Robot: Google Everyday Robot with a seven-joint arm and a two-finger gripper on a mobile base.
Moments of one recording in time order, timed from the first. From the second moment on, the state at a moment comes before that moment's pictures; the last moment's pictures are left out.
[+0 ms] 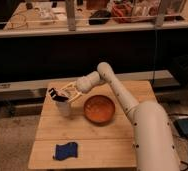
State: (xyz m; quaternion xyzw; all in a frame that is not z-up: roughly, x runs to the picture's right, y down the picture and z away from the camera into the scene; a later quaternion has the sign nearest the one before) arm -0.141 0.040 0.756 -0.31 -0.72 -0.06 0.62
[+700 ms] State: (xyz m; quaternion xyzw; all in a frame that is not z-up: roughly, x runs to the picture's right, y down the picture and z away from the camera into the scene) arm -0.165 0.032 0.766 -0.32 -0.72 -0.08 0.61
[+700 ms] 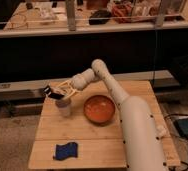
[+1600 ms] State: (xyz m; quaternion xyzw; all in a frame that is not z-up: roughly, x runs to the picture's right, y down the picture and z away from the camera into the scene) arm -0.175 0.045 0.780 -0.34 -0.71 -0.07 0.61
